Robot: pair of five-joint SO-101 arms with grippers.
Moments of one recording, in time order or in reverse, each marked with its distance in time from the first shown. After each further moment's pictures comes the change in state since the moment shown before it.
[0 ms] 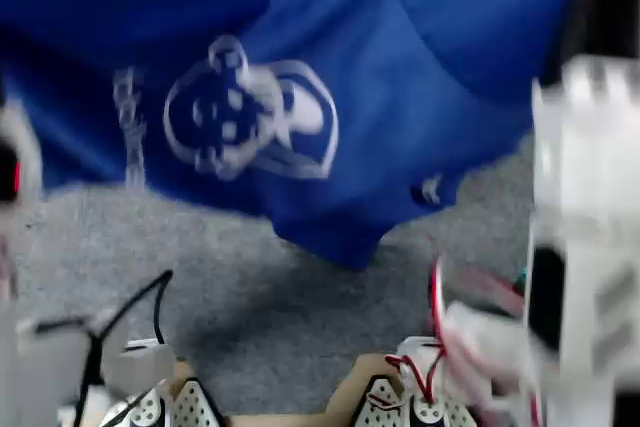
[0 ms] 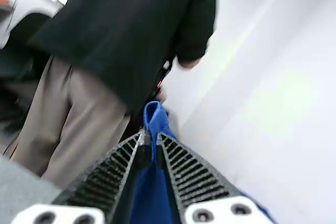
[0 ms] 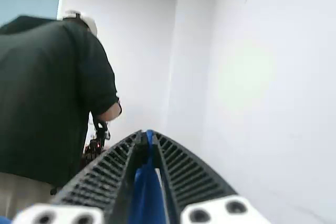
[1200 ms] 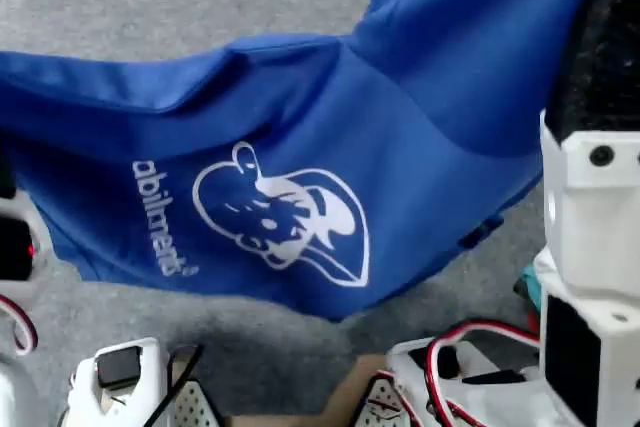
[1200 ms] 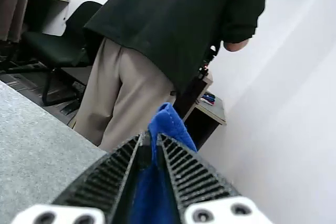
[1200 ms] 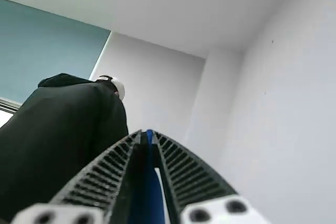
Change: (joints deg) left arm -6.9 -36.7 68.6 -18.0 -2.6; right arm -13.9 -15.7 34.5 -32.2 16.9
